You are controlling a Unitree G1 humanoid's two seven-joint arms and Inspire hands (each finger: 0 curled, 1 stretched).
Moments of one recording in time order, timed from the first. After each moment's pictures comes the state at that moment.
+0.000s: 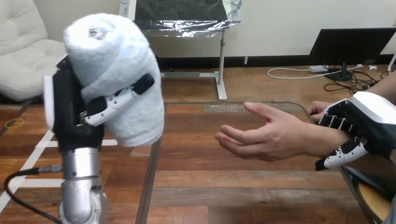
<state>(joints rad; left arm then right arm) -0.17 0.02 0.16 0.16 -0.09 -0.57 -0.03 -0.18 -0.81 0.04 0.23 -0.43 -0.17 0.24</state>
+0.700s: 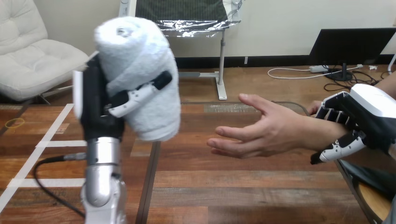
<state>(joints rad) -0.32 0.00 0.14 0.43 -0.07 -0.61 -0.03 -0.19 -0.81 0.03 0.17 -0.41 -0.16 0.25</state>
